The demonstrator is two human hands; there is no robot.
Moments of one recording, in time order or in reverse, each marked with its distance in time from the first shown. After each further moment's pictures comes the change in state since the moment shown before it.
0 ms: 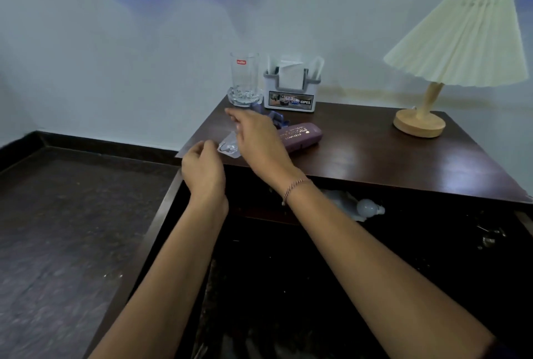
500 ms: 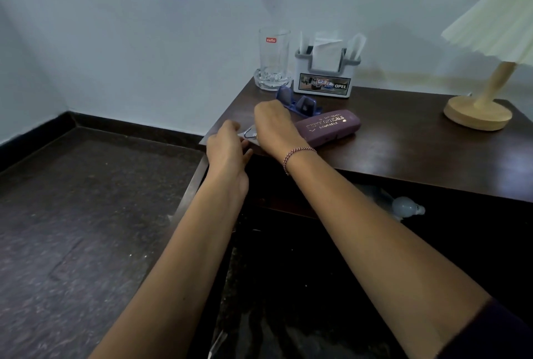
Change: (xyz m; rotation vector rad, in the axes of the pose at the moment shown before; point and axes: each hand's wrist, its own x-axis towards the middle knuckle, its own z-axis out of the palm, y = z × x) left_hand 0.033 0.006 0.003 -0.152 -0.094 -0.264; right_hand 0.036 0.001 0.034 -0.419 -0.242 0.053
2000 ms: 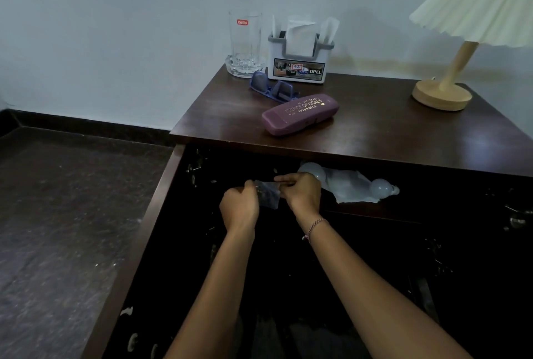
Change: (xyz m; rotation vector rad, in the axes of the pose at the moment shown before) left_hand 0.017 -0.128 -0.023 0.570 0.093 -0.080; right_hand -0.085 0.079 0.131 0.831 0.107 0.777
